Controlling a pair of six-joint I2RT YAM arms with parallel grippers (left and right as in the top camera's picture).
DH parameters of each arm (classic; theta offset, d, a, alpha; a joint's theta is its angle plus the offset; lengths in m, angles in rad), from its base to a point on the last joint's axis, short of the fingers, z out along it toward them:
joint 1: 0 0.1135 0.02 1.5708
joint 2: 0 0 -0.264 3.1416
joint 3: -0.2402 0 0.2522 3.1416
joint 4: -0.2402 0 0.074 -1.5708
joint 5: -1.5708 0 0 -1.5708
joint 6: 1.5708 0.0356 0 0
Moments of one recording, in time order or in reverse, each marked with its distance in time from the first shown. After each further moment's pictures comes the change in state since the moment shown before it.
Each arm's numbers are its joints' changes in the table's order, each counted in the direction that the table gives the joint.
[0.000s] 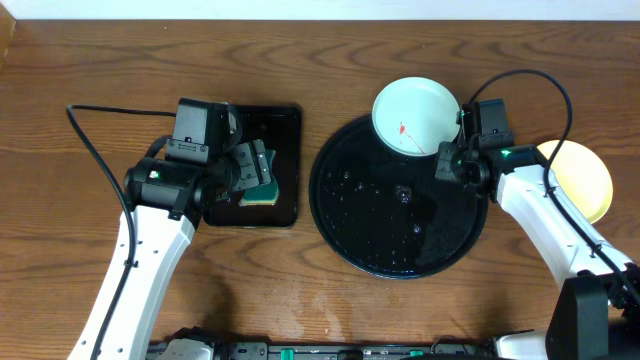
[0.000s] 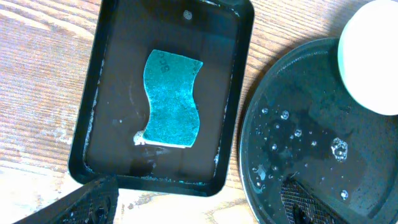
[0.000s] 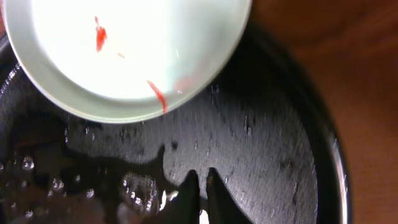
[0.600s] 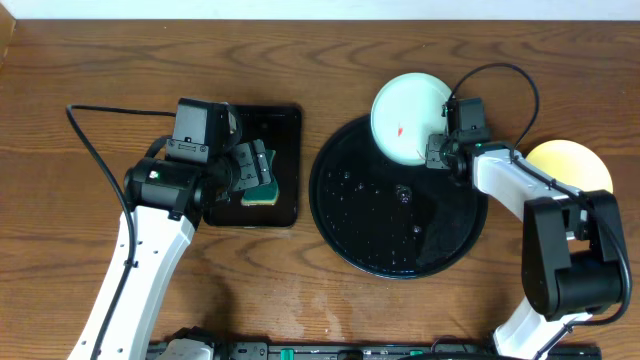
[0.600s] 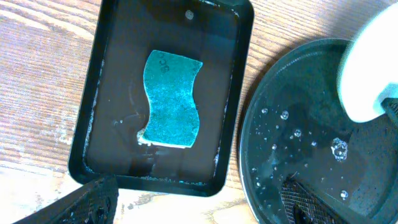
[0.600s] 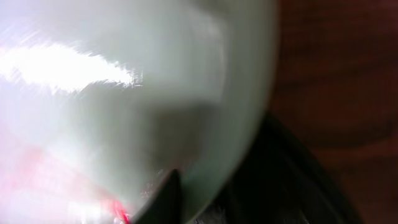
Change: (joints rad) left arm 0.000 0.000 0.000 0.000 0.000 0.000; right arm -0.009 -0.292 -0.006 0.336 -0.089 -0.094
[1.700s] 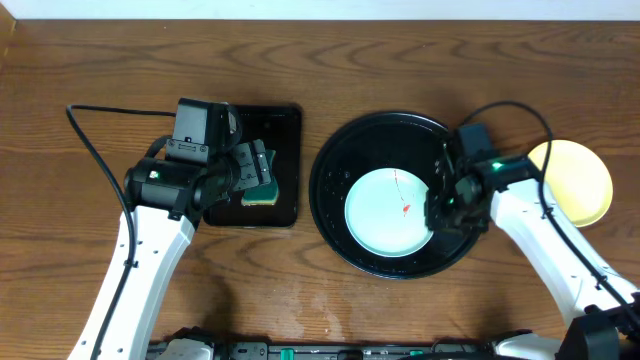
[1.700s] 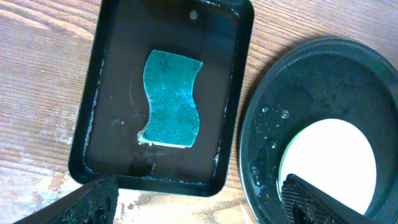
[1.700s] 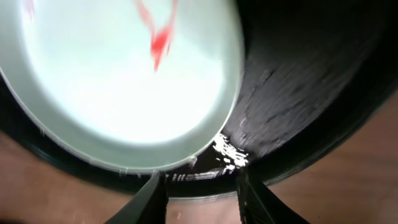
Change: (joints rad) left arm 0.000 0.000 0.000 0.000 0.000 0.000; right arm 0.127 0.388 0.035 -0.822 0.257 0.119
